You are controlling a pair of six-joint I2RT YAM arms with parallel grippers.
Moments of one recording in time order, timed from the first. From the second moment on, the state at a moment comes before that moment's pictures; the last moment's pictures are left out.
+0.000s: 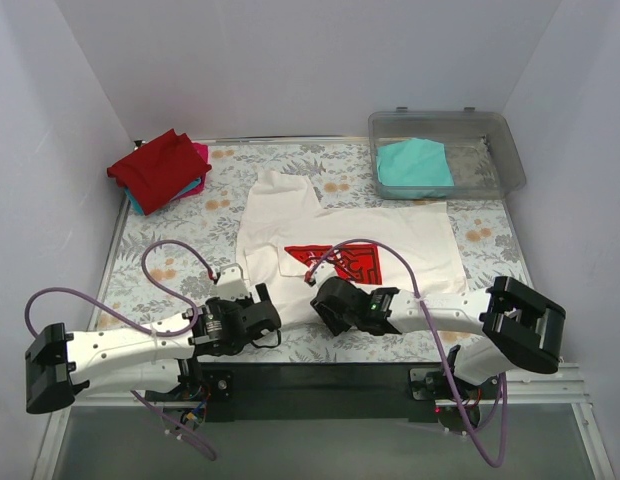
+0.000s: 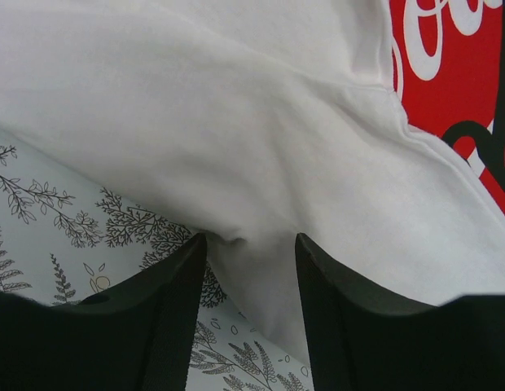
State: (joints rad) left arm -1.22 0.94 0.57 -0.80 -0.72 -1.36; right arm 1.19 1.45 0.69 -0.20 0.26 0.32
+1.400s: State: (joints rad) left arm -1.23 0.83 0.42 -0.82 -0.58 -1.36; right arm 1.08 1.86 1.02 0.17 -0.04 0.16
